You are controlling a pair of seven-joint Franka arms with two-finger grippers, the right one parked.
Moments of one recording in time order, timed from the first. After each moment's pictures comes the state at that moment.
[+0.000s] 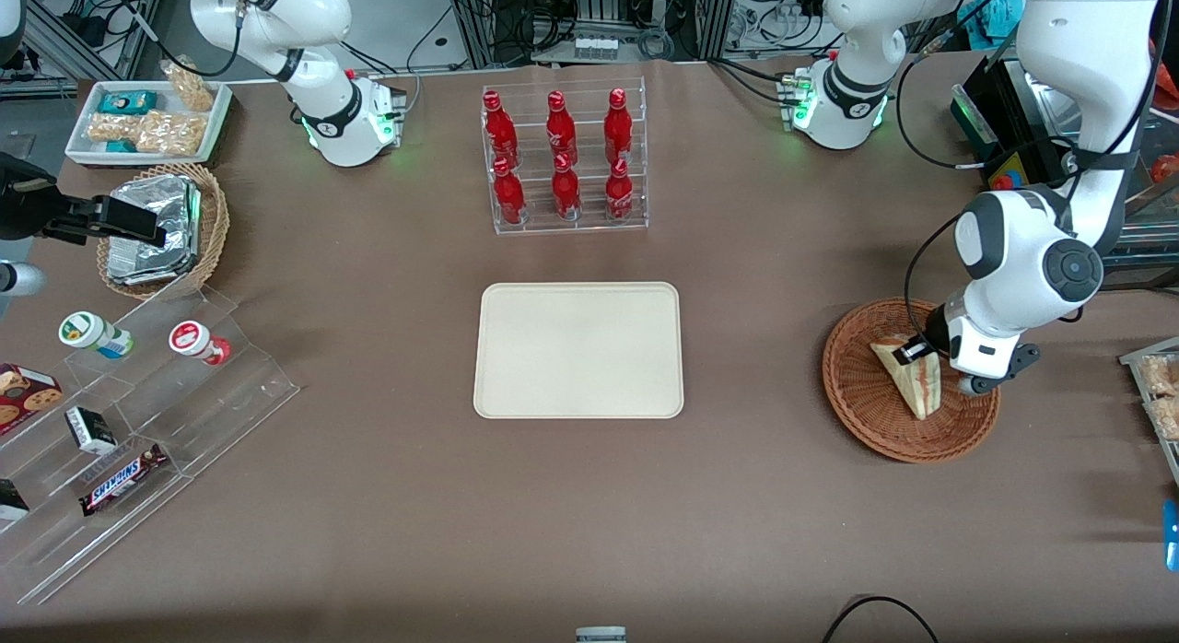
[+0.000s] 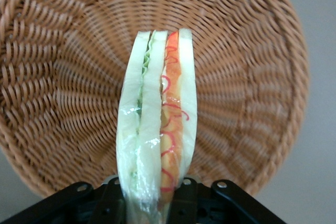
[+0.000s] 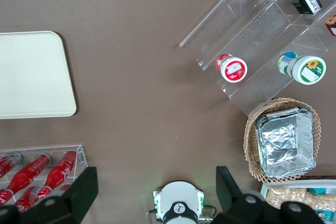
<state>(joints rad) 0.24 0.26 -0.24 -2.16 0.00 2.35 -0.48</state>
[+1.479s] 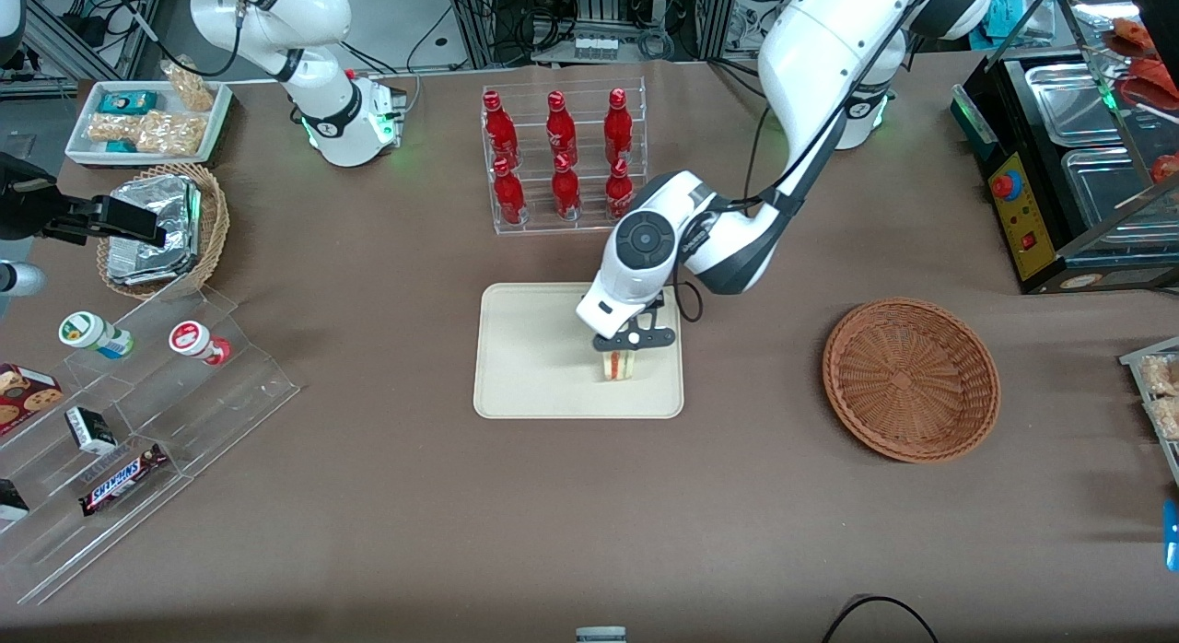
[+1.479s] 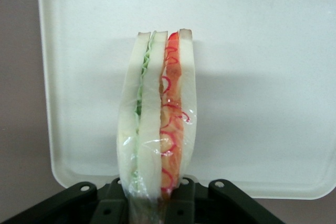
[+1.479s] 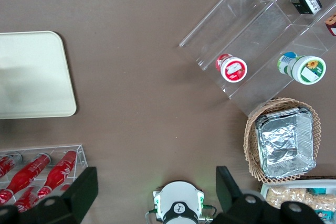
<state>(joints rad) -0.53 0.62 -0.27 -1.63 0.00 2.20 -0.84</state>
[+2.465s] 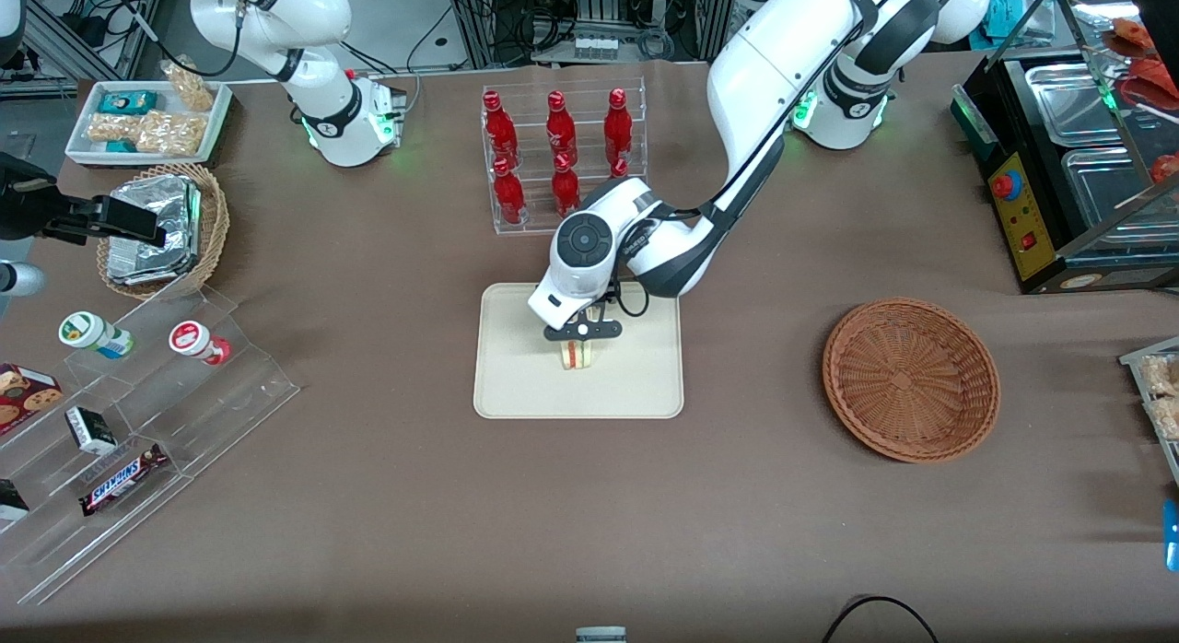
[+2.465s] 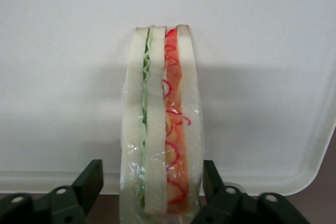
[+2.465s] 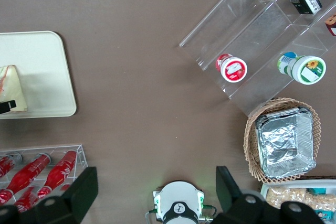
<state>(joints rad) -0.64 0.77 -0.27 -1.48 0.00 2.20 -0.91</state>
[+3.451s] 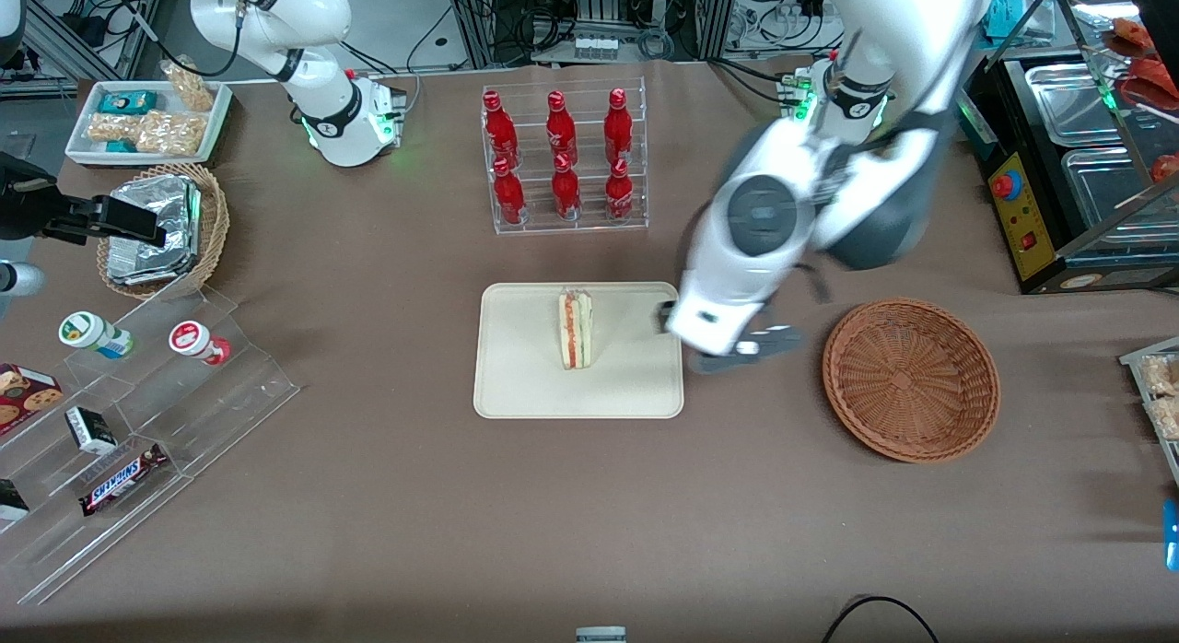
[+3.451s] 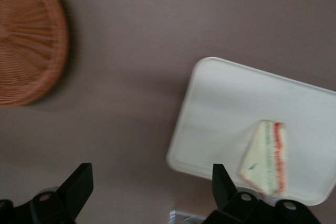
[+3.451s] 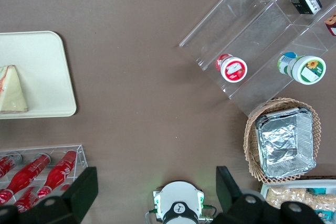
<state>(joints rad) -0.39 0.38 -0.13 -1.43 0.00 1.64 -0.77</state>
